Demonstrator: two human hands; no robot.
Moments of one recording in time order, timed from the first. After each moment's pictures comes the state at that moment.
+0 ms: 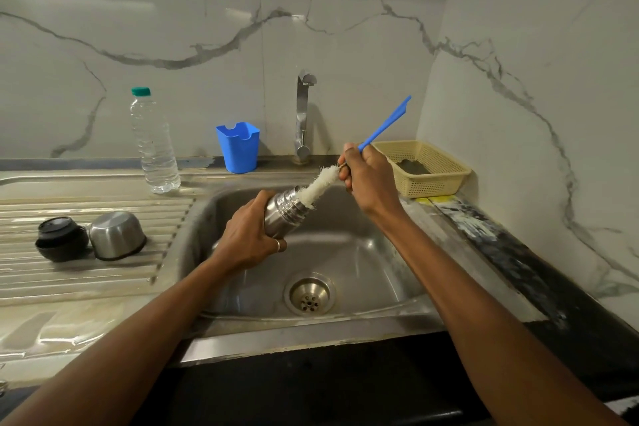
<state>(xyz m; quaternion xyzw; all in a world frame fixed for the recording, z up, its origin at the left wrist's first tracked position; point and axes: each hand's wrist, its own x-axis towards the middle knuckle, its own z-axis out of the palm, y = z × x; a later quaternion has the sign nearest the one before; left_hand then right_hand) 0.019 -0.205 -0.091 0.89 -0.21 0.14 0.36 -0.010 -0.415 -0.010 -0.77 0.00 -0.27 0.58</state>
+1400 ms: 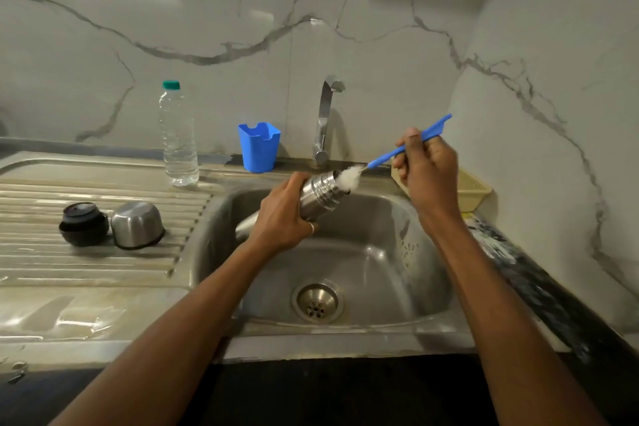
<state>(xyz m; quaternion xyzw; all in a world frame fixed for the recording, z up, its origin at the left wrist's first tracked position) 0.030 -0.230 -0.070 0.87 -0.23 0.21 0.38 -0.021 -0.443 0.020 -0.72 -0.02 -0.36 0.59</state>
